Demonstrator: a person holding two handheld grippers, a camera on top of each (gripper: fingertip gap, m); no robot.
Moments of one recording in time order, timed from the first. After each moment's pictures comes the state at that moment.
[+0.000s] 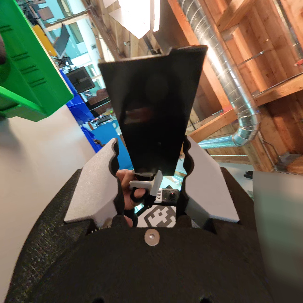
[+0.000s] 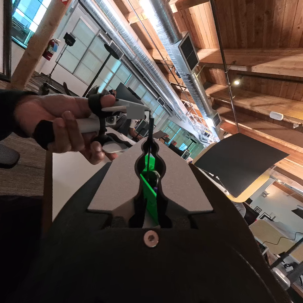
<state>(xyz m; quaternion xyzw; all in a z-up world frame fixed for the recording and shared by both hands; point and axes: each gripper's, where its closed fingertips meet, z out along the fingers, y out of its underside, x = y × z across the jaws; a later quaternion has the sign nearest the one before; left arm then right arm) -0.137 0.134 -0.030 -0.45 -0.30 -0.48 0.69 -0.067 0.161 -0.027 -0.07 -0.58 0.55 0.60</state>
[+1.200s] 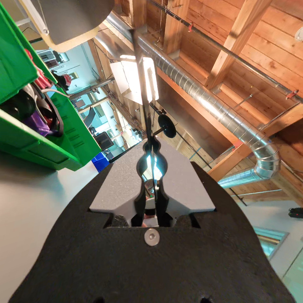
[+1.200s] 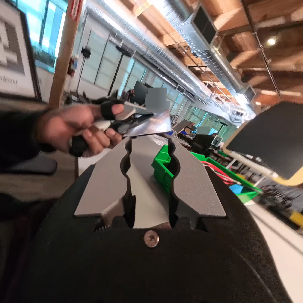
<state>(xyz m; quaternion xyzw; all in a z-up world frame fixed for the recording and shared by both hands) -0.188 0.092 -0.030 -0.35 -0.35 -0.35 0.80 -0.082 0.157 -0.051 -0.13 -0.61 0.61 0.49</state>
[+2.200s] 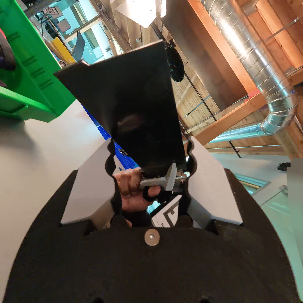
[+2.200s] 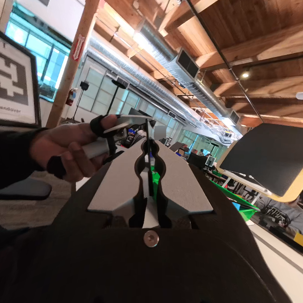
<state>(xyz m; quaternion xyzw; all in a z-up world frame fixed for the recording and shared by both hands) -0.123 0.149 -0.038 -0.50 -0.30 -0.42 0.70 -0.067 0.155 -0.026 -0.11 -0.54 0.66 0.52</state>
